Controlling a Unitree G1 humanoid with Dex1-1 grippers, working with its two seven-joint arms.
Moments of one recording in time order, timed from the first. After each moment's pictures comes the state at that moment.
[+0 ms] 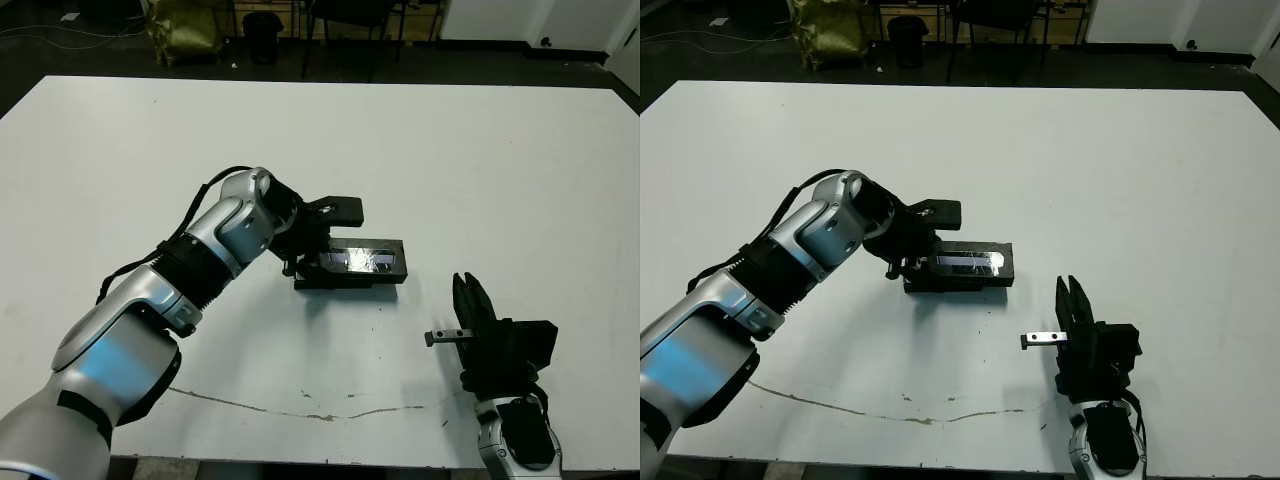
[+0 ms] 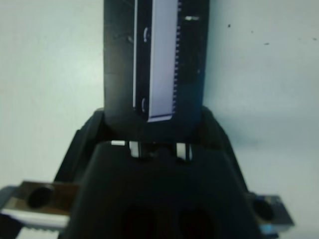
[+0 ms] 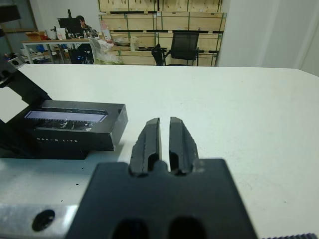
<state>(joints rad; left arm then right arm) -0.98 0.29 -0.66 0.49 0.29 0.50 -1.25 0.32 -0.08 0.06 -0.34 0.01 -0.04 0.05</state>
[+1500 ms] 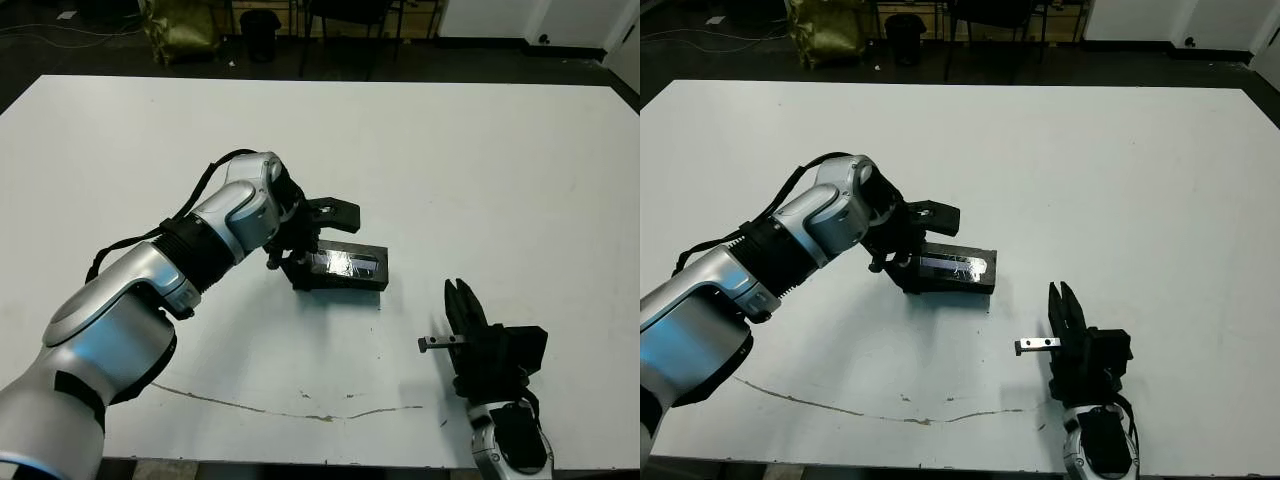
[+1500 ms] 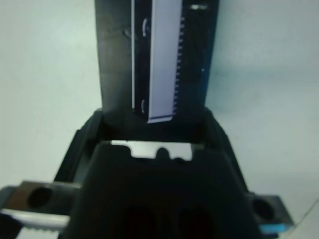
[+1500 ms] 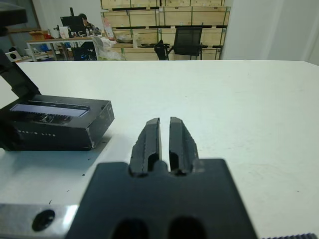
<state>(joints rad) -1.08 0.32 -0.79 0.54 0.37 0.58 -1.41 0.33 -0.07 0.09 -0.29 0.03 -0.09 0.05</state>
